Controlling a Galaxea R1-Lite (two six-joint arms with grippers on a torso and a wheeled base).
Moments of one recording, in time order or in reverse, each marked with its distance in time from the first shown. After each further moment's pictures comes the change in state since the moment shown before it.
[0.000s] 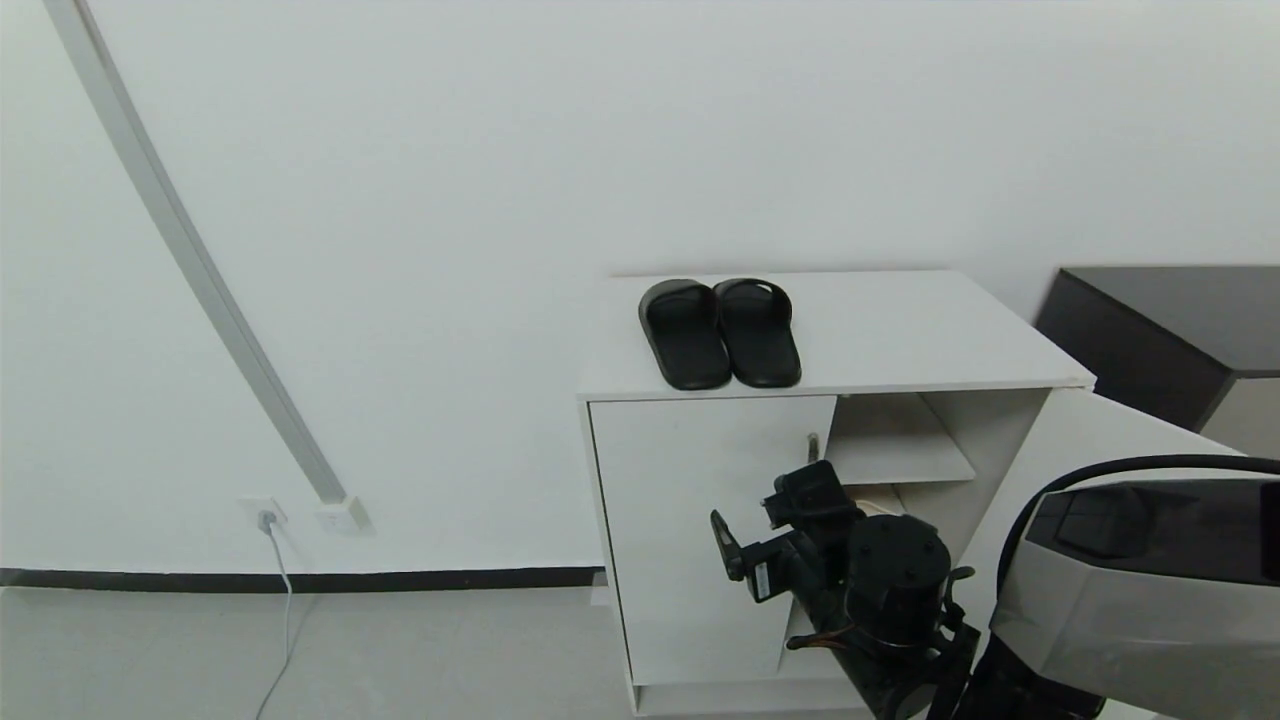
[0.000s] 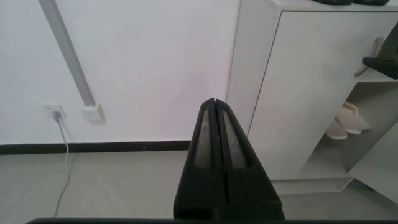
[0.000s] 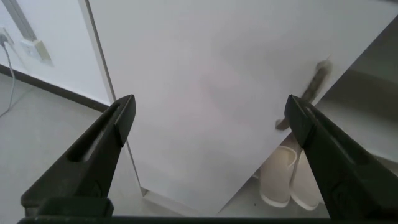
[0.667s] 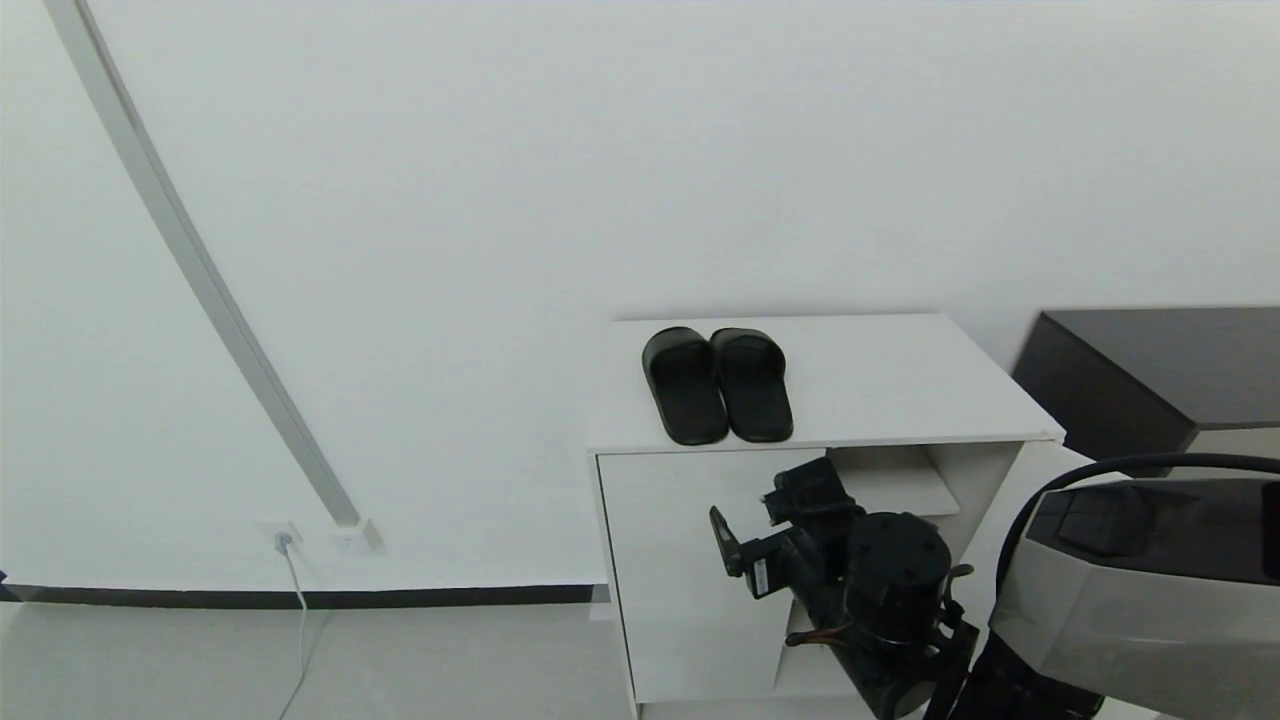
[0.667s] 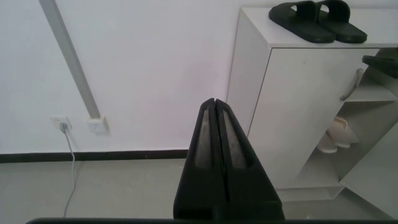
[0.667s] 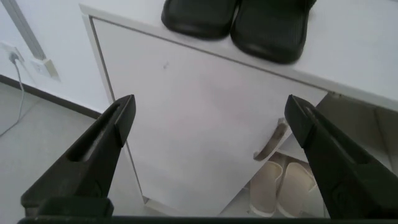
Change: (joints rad) left arm 0.000 0.000 0.000 0.000 0.001 0.000; right arm -0.002 0.000 -0.011 -0.004 0.001 0.000
